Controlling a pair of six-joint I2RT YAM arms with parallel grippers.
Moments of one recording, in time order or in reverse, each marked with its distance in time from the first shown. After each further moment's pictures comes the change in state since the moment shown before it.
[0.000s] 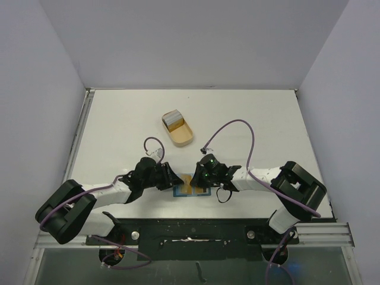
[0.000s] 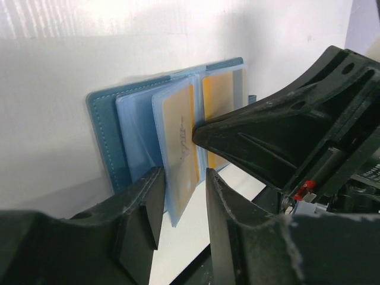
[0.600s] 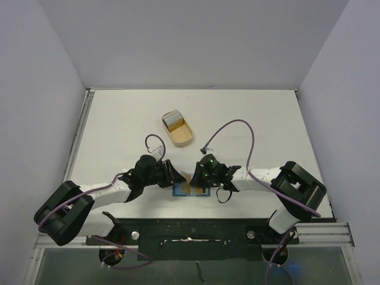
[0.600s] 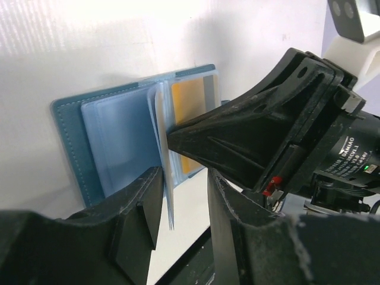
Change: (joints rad) left arm 0.000 -0.021 0.031 -0.002 0.031 -0.001; right arm 0.003 0.000 0.000 0.000 0.005 0.003
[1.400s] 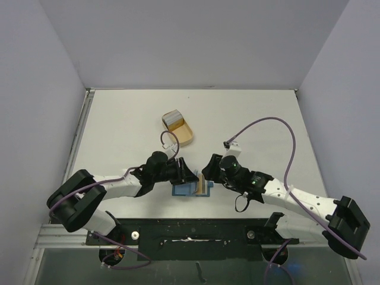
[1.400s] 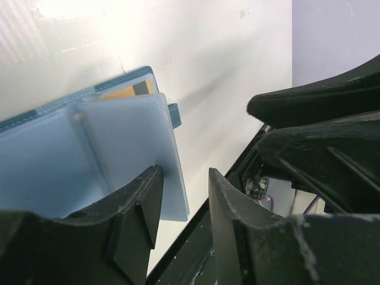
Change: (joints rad) left arm -0.089 0.139 0.118 0.095 0.062 -0.013; right arm 0.018 -0.447 -0.051 -0.225 0.274 -0.016
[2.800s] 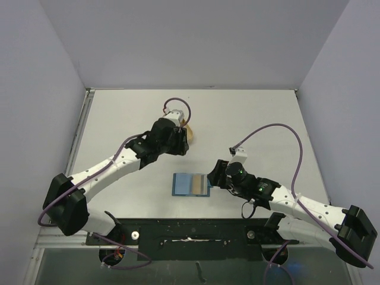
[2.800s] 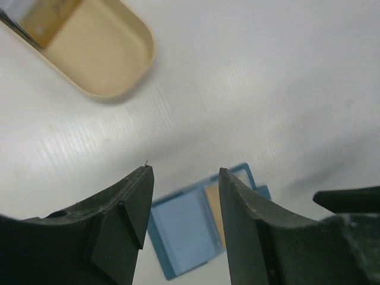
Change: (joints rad) left arm 0.017 -0.058 0.532 -0.756 -0.429 0.495; right arm 0.006 -0.167 -0.112 -0.051 0.050 -0.003
